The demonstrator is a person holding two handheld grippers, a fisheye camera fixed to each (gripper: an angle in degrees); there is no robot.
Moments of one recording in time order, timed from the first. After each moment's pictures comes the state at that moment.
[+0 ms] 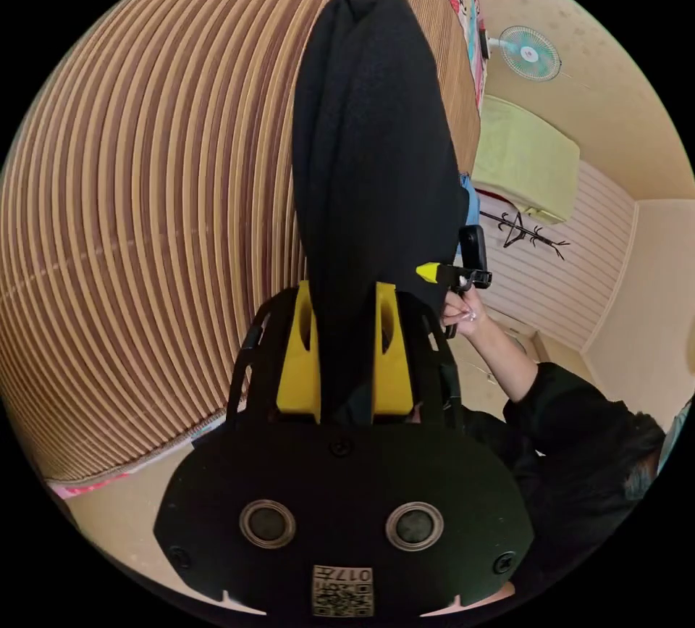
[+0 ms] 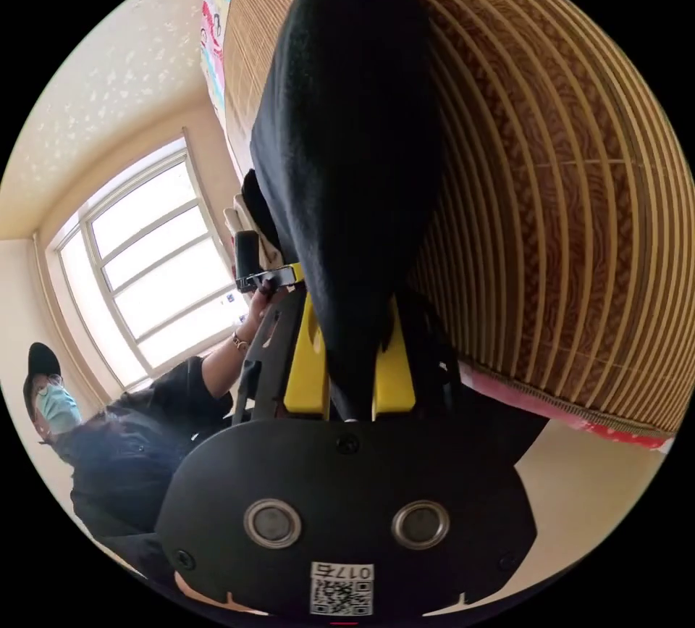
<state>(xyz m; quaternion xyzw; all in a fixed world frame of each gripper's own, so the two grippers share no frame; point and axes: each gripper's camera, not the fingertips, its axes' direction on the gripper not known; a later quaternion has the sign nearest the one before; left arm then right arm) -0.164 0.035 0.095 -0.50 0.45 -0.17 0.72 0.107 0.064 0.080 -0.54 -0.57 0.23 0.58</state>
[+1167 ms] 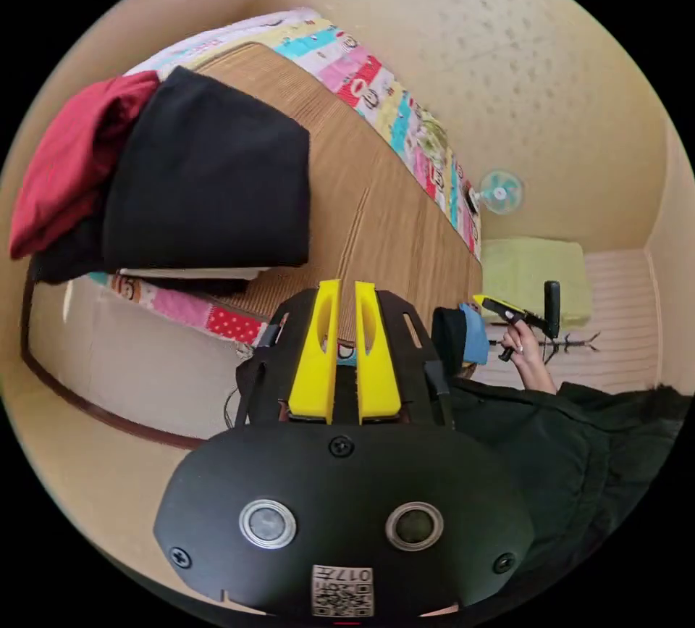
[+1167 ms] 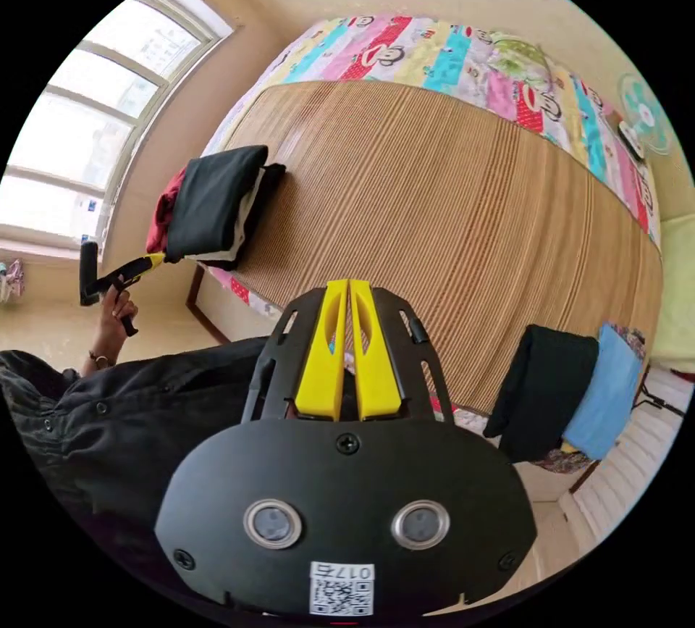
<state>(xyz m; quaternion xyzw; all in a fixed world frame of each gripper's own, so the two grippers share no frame) -0.169 0.136 -0.078 -0.32 0.17 -0.38 0.85 -0.071 -0.110 -0.201 -0.33 -0.16 -0.10 0.92</state>
